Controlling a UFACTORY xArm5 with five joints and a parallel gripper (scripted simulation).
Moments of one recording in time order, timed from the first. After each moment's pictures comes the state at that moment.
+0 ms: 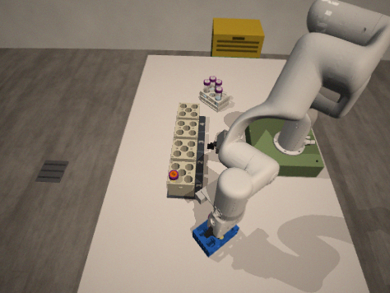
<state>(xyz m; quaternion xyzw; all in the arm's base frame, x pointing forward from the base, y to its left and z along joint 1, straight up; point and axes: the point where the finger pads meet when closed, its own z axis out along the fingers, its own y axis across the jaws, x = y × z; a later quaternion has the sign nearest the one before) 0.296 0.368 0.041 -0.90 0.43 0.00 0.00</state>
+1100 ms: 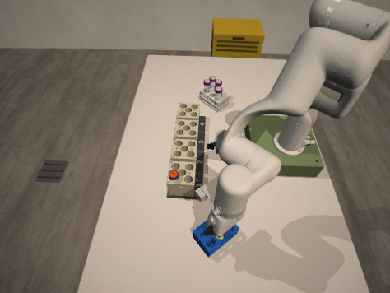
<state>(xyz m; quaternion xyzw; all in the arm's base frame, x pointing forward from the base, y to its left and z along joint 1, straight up) 0.296 0.368 0.055 -0.90 0.43 0.00 0.00</state>
